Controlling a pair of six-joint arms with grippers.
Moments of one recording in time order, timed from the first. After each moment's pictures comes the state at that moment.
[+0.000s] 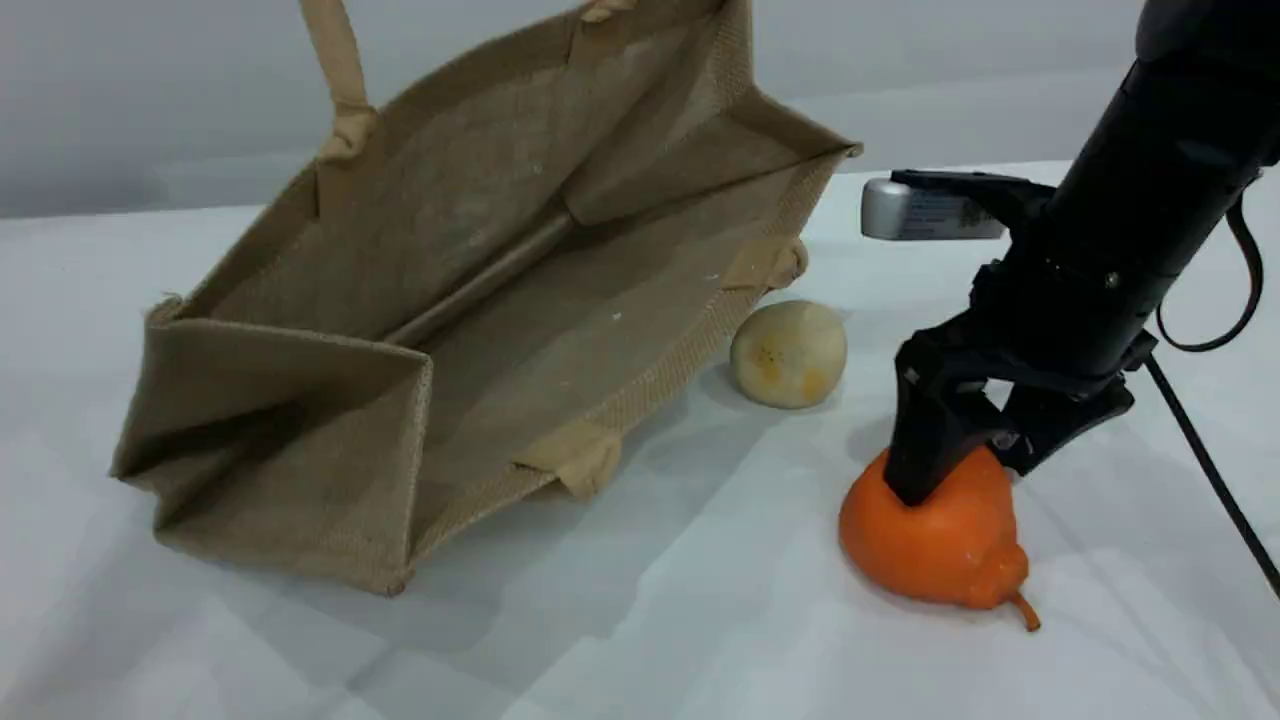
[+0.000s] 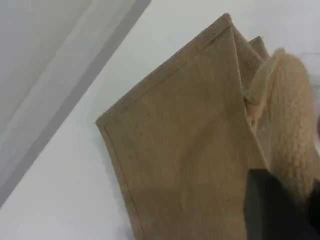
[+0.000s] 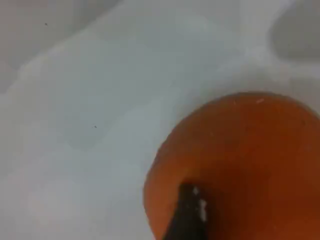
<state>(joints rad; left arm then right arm) -0.23 1.90 -2.03 -0.46 1.22 0.85 0.20 2.09 -1.11 0.56 0.66 -0.60</state>
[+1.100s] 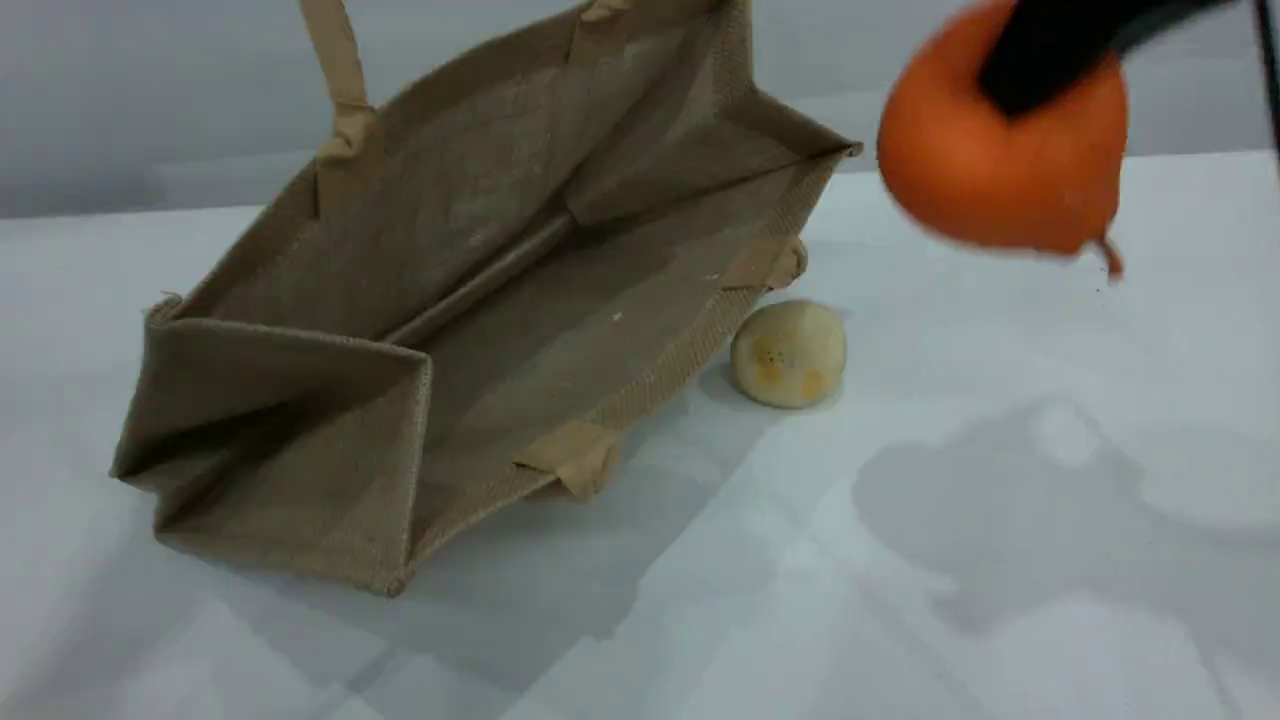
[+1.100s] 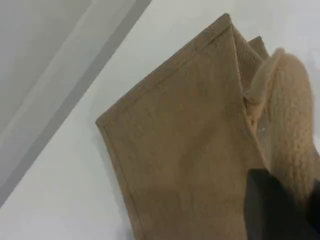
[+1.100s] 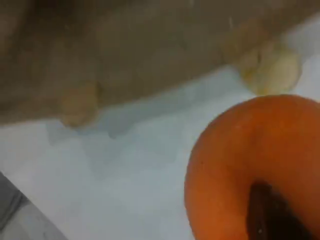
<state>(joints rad) -0.23 1.90 -2.03 -0.46 1.22 0.85 0.20 1.53 -1.13 0.52 0.86 -0.60</state>
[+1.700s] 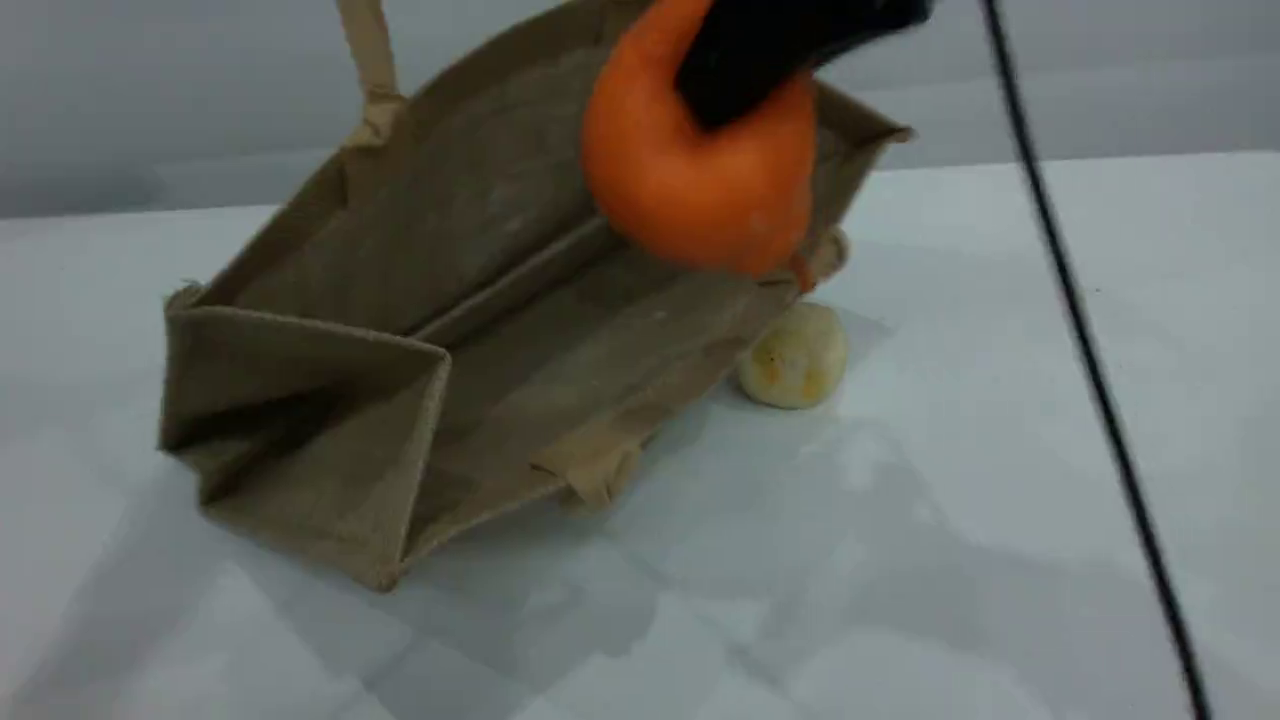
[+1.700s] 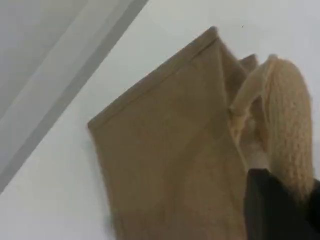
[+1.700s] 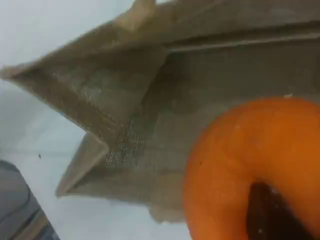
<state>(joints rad) -0.23 1.90 -2.03 -0.56 1.22 0.86 0.46 1.65 -1.13 0.72 0.60 -0.76</state>
